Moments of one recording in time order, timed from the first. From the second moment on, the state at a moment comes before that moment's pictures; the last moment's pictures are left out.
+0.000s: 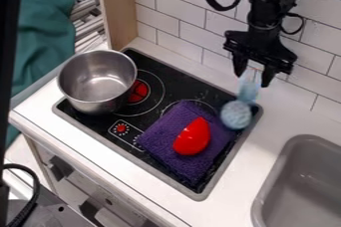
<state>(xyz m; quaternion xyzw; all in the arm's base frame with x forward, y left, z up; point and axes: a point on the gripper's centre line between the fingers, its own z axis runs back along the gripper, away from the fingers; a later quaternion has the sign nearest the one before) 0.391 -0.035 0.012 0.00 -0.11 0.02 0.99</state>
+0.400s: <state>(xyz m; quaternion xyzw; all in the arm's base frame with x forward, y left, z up) 0.387 -0.036 0.011 -0.01 -0.10 0.03 0.99</state>
